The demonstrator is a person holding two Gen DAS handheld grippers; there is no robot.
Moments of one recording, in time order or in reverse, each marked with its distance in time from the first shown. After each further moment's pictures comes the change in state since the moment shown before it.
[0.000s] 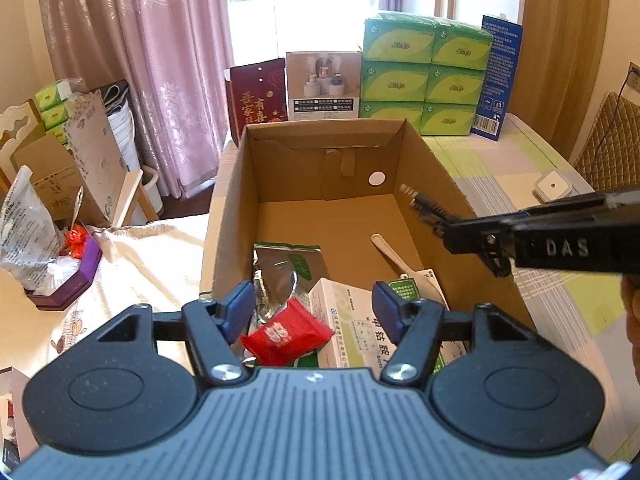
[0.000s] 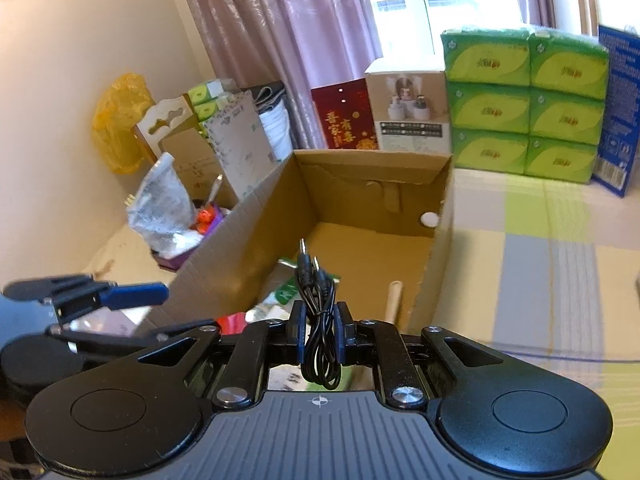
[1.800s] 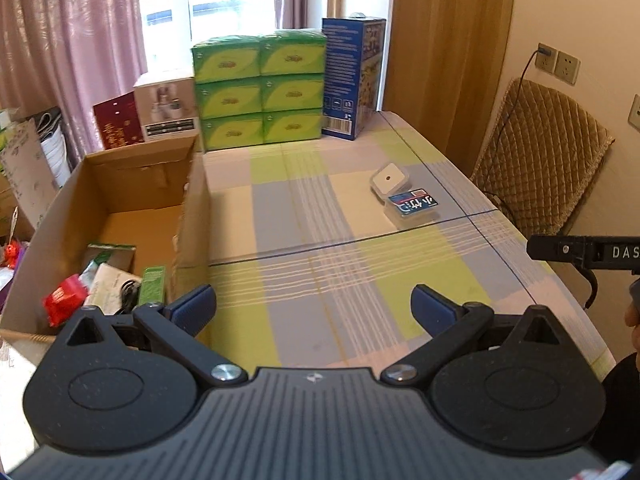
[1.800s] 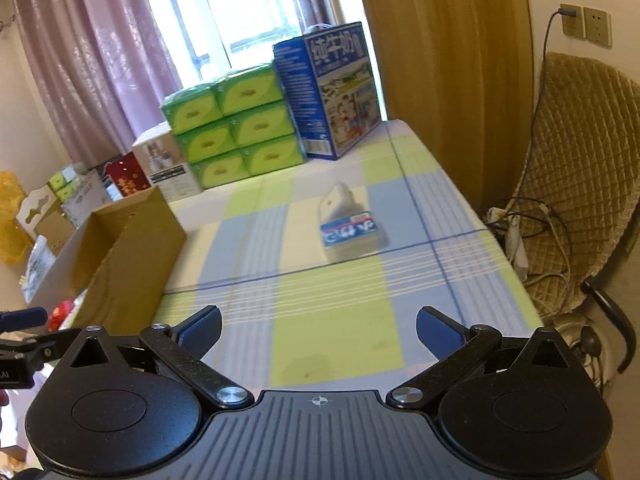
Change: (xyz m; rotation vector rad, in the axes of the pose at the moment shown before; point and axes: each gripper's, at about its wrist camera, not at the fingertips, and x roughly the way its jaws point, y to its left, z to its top) left arm -0.064 -0.238 -0.015 0.061 -0.035 -0.144; right arm -0.265 -0.199 -0.114 0.272 -0.142 -0.374
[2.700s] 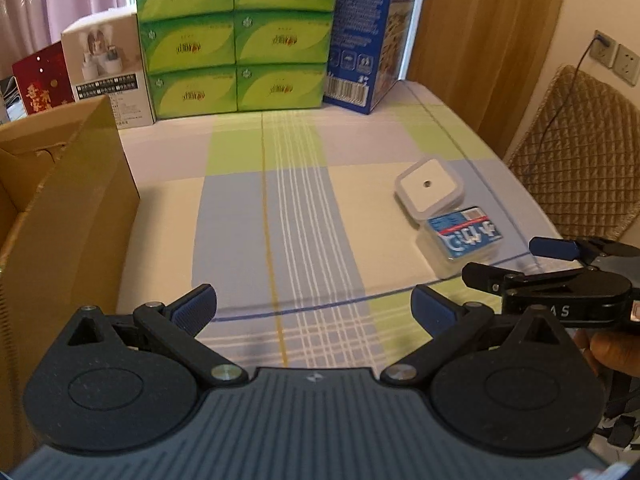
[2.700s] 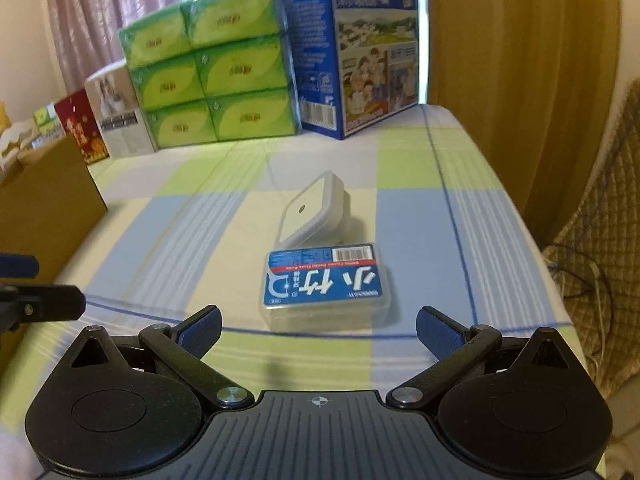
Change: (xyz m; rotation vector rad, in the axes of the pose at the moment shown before) left arm 0.209 -0.006 0.049 -0.077 0.097 -0.008; right arm 0.223 -0.044 0.041 -0.223 0.054 0.009
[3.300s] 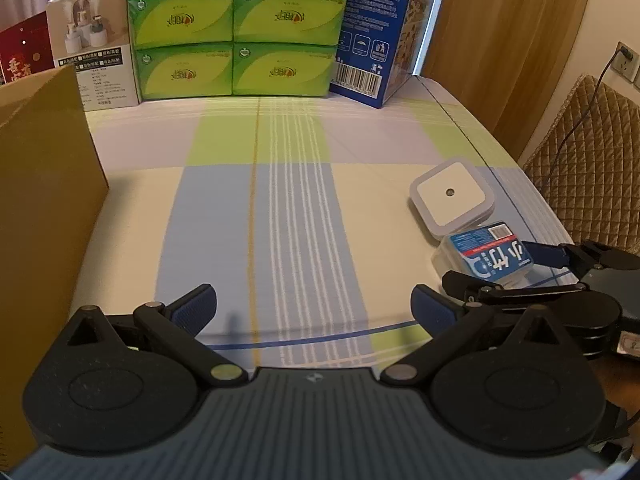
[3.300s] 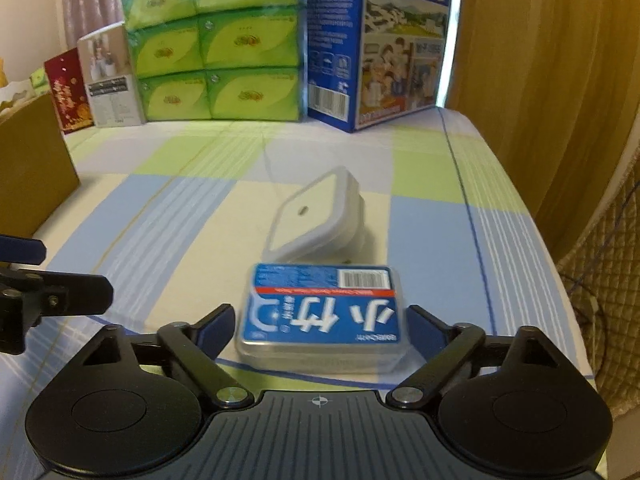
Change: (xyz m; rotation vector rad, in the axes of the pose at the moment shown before) left arm 0.051 -0.004 0.007 -0.064 0.009 -0.013; right arm 0.046 0.004 0.007 -0.097 0.019 -0.062
